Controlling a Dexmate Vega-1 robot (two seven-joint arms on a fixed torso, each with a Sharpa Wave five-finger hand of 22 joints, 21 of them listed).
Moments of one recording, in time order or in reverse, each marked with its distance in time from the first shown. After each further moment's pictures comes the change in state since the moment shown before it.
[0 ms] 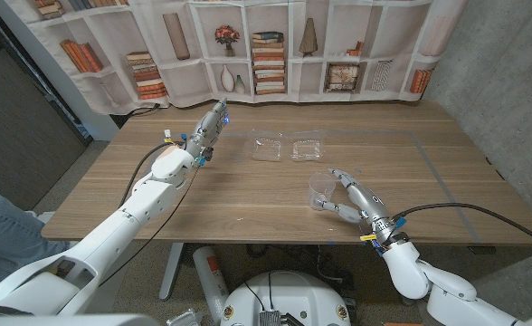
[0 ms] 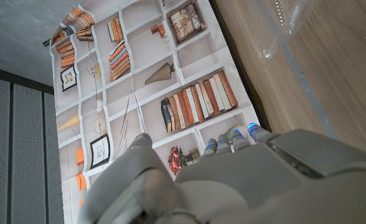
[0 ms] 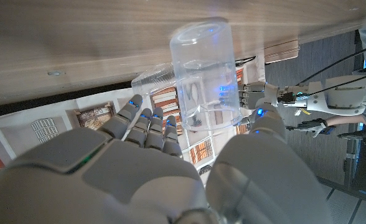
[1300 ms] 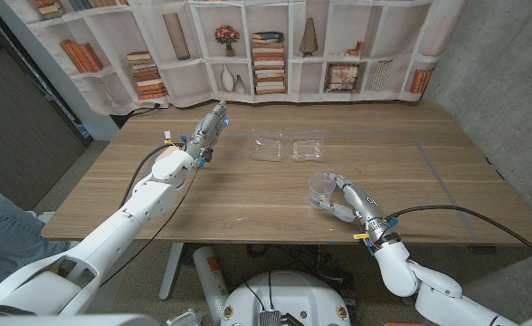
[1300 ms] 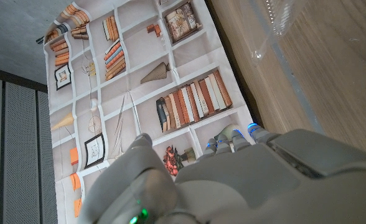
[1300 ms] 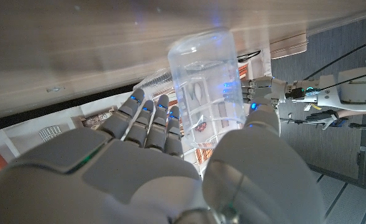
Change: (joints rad) left arm -0.006 -0.006 0.003 0.023 -0.002 0.004 -0.001; left_hand -0.004 0.004 -0.003 -0.003 0.000 0.000 0.000 0.000 0.000 0.000 0.000 0.000 0.000 0.000 0.000 0.000 0.000 0.000 0.000 0.000 0.000; right arm 0.058 0.059 -0.056 0.079 0.018 0.018 -0.044; right_hand 0.085 0.048 -0.025 0.008 0.018 0.175 -0.022 0.037 0.010 0.215 -0.047 0.066 0.000 0.133 -0.004 0.016 0.005 0.081 0.023 -0.010 0.005
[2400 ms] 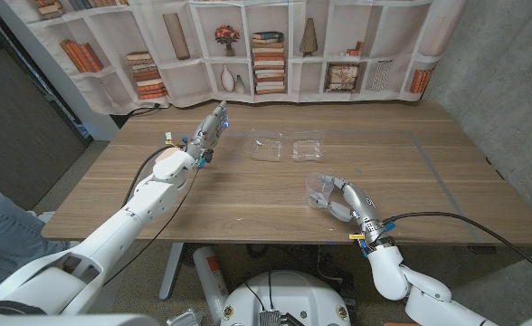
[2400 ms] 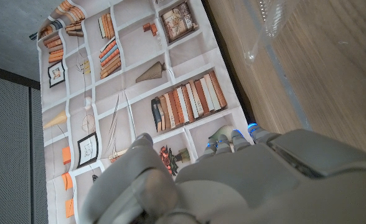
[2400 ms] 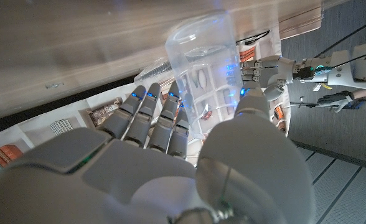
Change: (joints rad) left arm -0.022 -0.019 0.007 0.051 -0.006 0.001 -0.015; left_hand 0.005 0.005 0.000 0.000 0.000 0.000 0.000 0.000 0.000 0.000 0.000 0.000 0.000 0.000 0.000 0.000 0.000 0.000 0.000 0.000 0.000; right arm 0.001 0.046 -0.016 0.018 0.009 0.007 -0.071; right_hand 0.219 0.102 0.052 -0.018 -0.031 0.273 -0.088 0.077 0.024 0.238 -0.084 0.060 0.005 0.316 -0.040 0.041 0.000 0.093 -0.028 -0.007 0.005
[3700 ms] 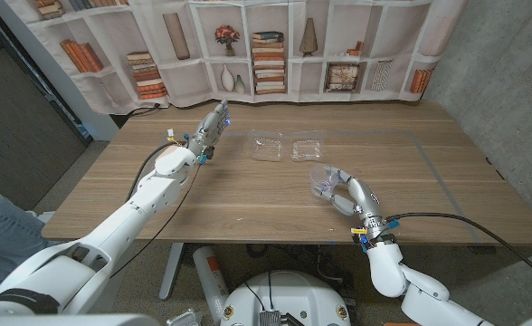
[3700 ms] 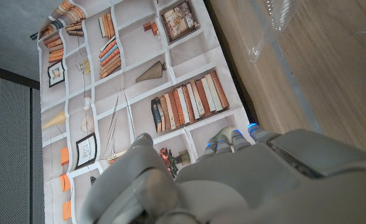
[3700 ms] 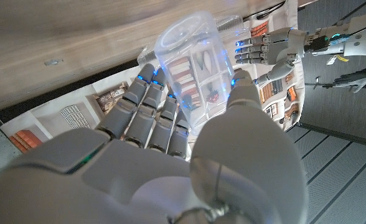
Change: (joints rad) left arm -0.057 -0.028 0.014 0.081 0.004 -0.020 -0.045; left_hand 0.004 0.004 -0.007 -0.001 0.000 0.000 0.000 0.000 0.000 -0.006 -0.006 0.000 0.000 0.000 0.000 0.000 0.000 0.000 0.000 0.000 0.000; right arm -0.015 0.035 0.035 -0.033 0.018 -0.007 -0.045; right_hand 0.090 0.011 0.034 -0.004 -0.094 0.000 0.000 -0.027 0.018 0.005 0.006 -0.029 0.000 0.215 -0.031 0.002 0.000 0.252 -0.018 0.077 0.004
